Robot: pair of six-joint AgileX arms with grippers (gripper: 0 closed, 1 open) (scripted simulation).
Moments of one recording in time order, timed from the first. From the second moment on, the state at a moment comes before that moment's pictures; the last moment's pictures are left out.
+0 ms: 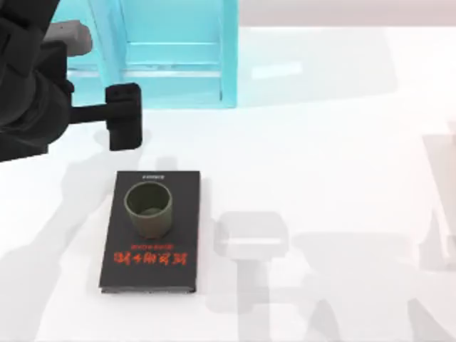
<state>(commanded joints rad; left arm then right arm) -0.39 1.37 1.23 -0.97 0.00 -0.39 0.00 0.00 0.00 0.00 0.00 0.00</state>
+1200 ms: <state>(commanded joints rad) -0.57 1.96 1.69 -1.31 0.00 -0.54 0.00 0.00 0.00 0.00 0.00 0.00</state>
